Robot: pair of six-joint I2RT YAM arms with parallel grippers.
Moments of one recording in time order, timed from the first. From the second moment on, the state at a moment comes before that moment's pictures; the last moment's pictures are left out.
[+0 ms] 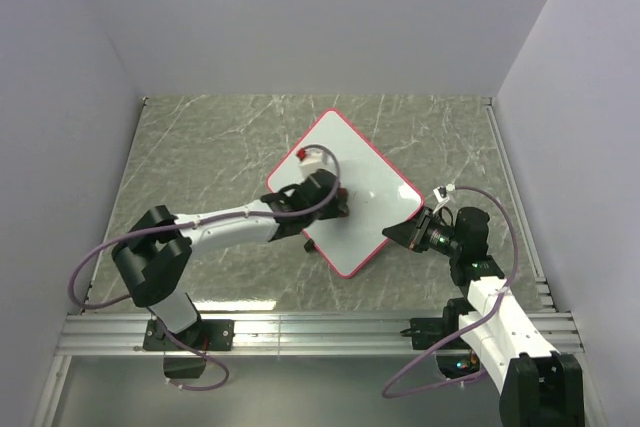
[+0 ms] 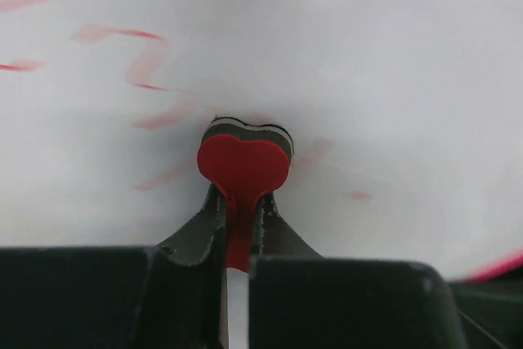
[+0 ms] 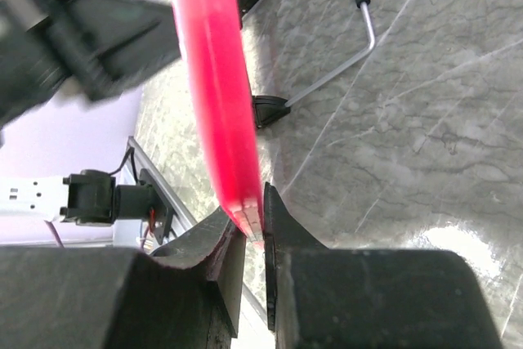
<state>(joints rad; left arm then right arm) -0.97 1.65 1.08 -0.06 -0.34 -0.93 0.05 0.76 0.20 0.13 -0.78 0.70</state>
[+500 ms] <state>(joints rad) -0.74 1.57 0.89 -0.03 -0.26 -0.93 0.06 0.77 0.20 0.16 -0.81 0.68</state>
